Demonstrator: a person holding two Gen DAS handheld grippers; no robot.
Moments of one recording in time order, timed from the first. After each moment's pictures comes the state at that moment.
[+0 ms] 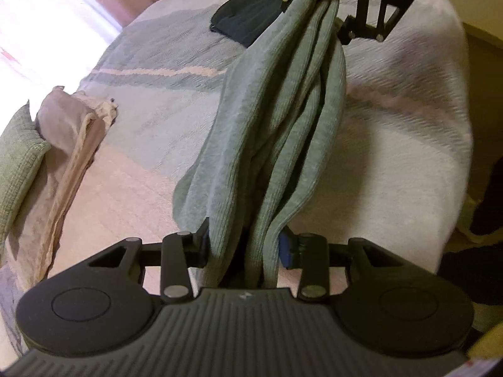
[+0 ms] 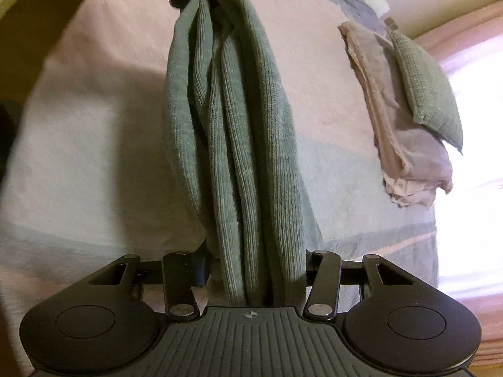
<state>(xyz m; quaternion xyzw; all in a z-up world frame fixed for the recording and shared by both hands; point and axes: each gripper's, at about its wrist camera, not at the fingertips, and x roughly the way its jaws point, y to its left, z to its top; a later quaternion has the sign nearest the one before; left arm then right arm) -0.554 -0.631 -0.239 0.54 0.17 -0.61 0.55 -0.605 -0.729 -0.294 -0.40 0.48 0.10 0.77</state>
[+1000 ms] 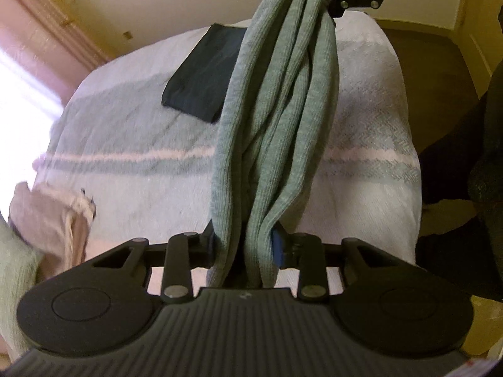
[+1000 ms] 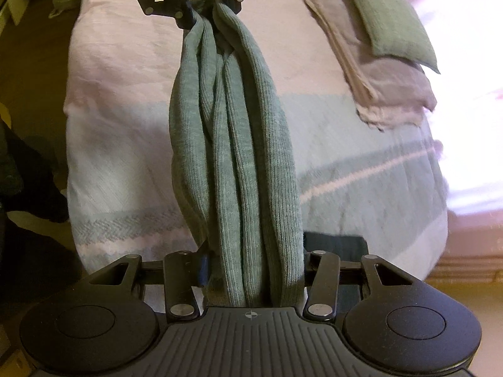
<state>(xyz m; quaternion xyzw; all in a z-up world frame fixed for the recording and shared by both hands) -0.563 -0.701 -0.129 0.55 0.10 -0.71 0.42 -0.655 -0.725 -0.131 -0.30 0.58 0.03 0.76</state>
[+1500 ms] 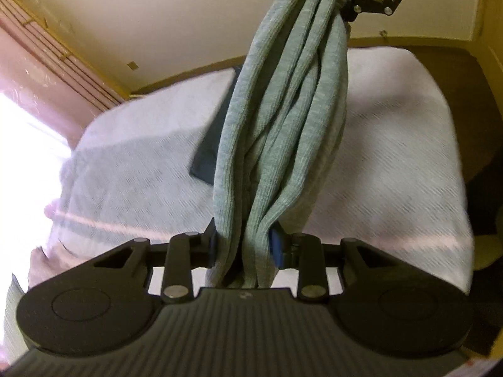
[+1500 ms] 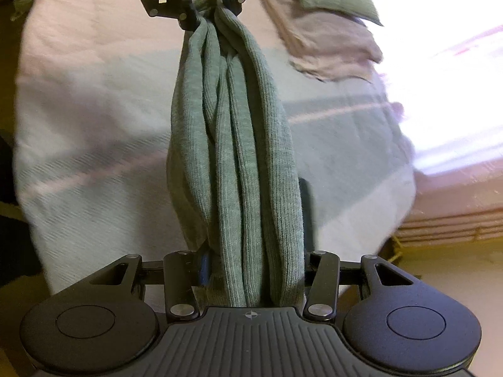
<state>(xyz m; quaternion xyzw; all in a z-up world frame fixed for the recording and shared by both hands) -0.625 -0.893 -0.103 0.54 0.05 -0.72 0.43 -0.718 -0.885 -0.096 -0.29 0.57 -0.04 0.76</state>
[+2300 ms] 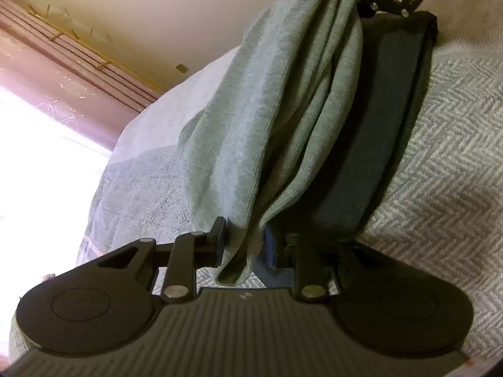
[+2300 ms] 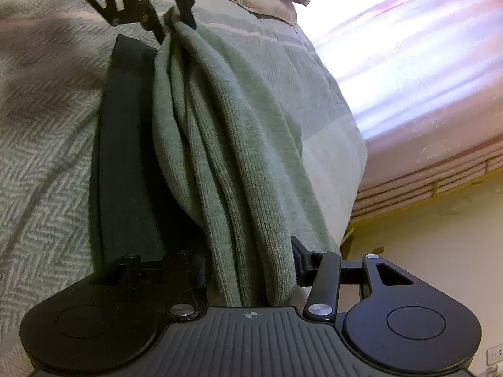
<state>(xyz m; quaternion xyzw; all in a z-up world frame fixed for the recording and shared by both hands) -0.697 -1.038 -0.364 0.54 -0.06 -0.64 0.54 -0.783 -1.065 -0.346 -0.33 0.48 -0.20 0.79</state>
